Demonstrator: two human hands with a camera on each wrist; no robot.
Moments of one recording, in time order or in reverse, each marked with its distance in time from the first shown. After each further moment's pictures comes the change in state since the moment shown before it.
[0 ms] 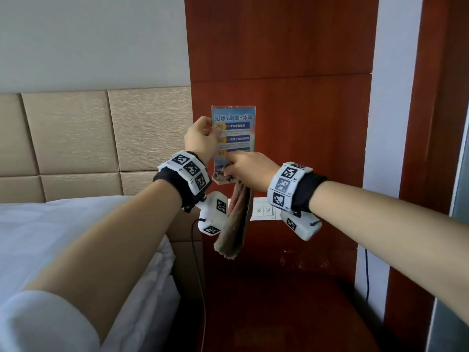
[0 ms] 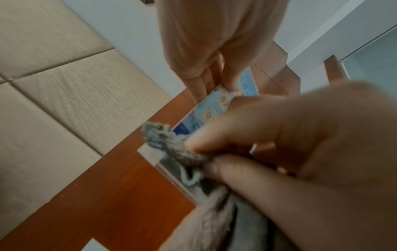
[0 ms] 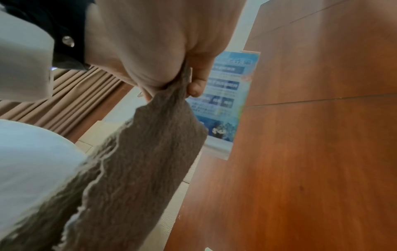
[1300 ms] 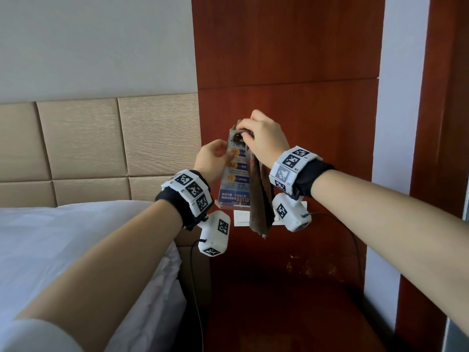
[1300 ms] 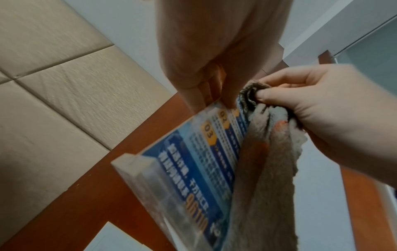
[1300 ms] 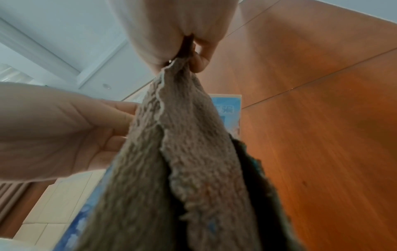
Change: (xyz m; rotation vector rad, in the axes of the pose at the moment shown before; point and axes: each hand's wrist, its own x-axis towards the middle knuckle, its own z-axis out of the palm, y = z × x) left_hand -0.025 -0.006 -0.005 0.019 -0.206 -0.049; right_hand 0.022 0.022 -0.028 0.375 0.564 0.321
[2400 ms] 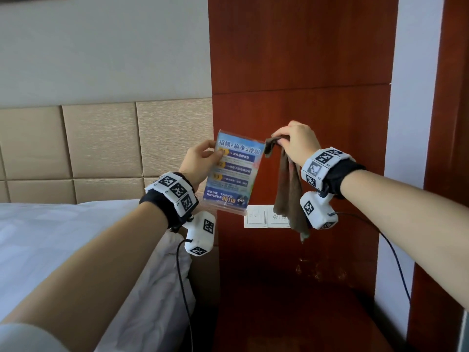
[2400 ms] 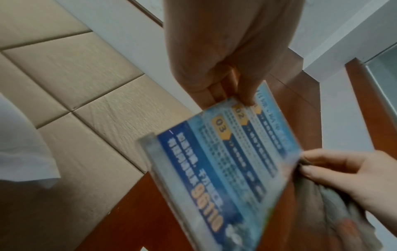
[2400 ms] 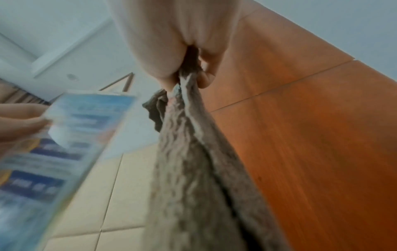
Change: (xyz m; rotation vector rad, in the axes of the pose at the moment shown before) left_hand -0.017 -0.003 -0.055 -0.092 -0.007 -0.002; right_hand -0.002 0.039 -0.013 -0.045 -0.124 0.254
